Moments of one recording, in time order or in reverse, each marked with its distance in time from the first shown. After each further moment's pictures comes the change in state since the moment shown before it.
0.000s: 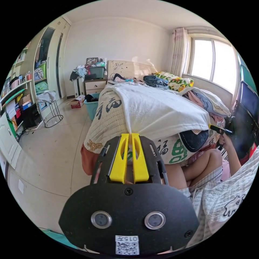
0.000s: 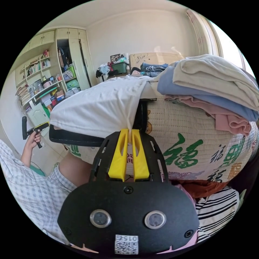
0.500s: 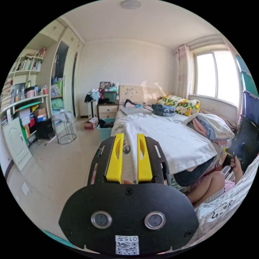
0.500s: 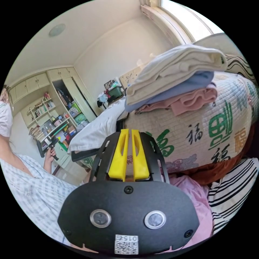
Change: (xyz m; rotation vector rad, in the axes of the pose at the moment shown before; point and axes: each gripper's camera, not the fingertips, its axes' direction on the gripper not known) left arm 0.004 -0.113 -0.085 0.269 -0.114 -0.014; right arm 0.036 -0.022 -0.123 0.244 -0.162 0.293
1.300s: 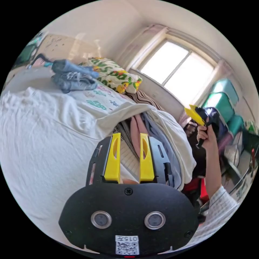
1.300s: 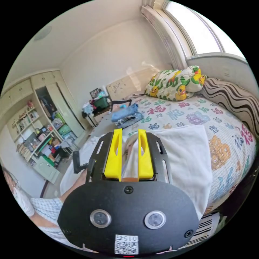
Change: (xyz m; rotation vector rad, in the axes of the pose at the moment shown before) left arm 0.256 -0.221 0.473 -0.405 0.929 -0.128; right arm -0.071 -0.486 0.233 -0.065 0.212 -0.010
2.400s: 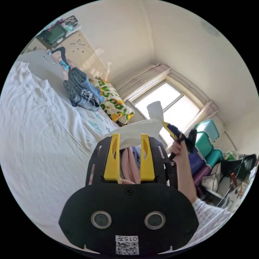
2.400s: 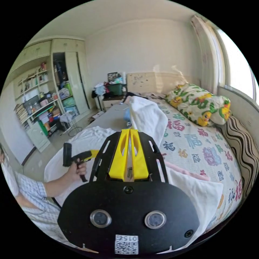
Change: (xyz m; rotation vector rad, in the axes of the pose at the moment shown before) left arm -0.132 0.000 -0.082 0.362 0.254 -0.194; right arm -0.196 0.050 0.114 -0.055 -0.105 -0.406
